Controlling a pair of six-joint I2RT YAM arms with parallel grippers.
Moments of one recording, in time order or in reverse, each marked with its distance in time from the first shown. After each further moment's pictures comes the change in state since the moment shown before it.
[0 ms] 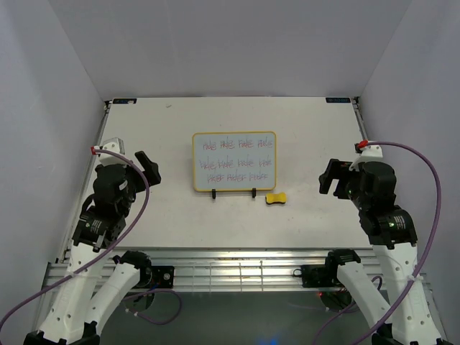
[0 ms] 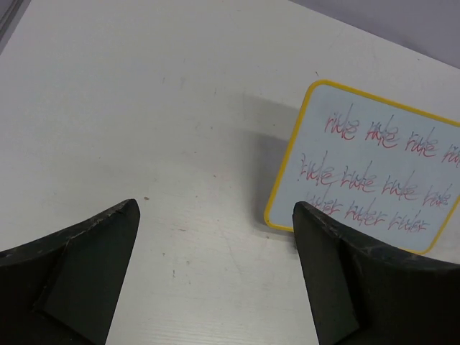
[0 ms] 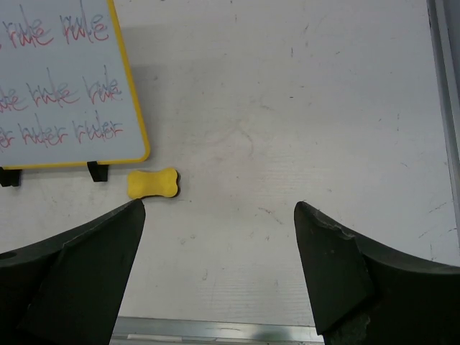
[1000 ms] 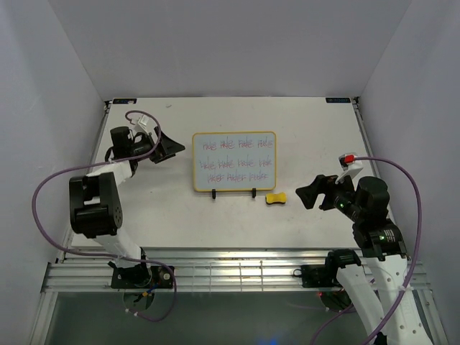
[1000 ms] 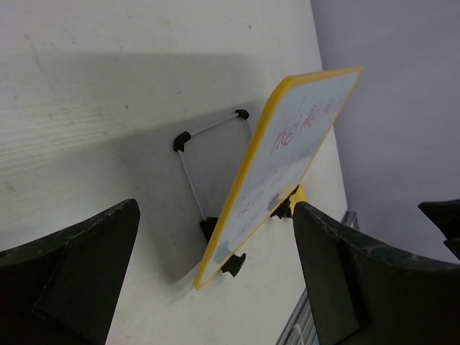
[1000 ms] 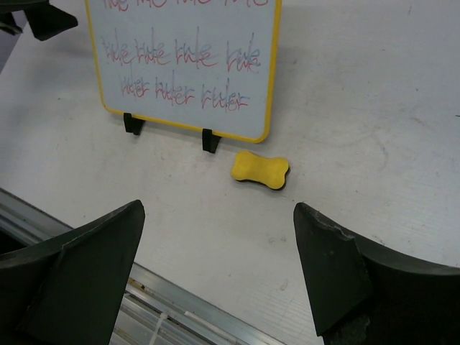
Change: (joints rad) left arm 0.407 1.012 0.033 0.801 1.223 -0.122; right arm 0.000 -0.146 -0.223 0.187 -0.404 0.063
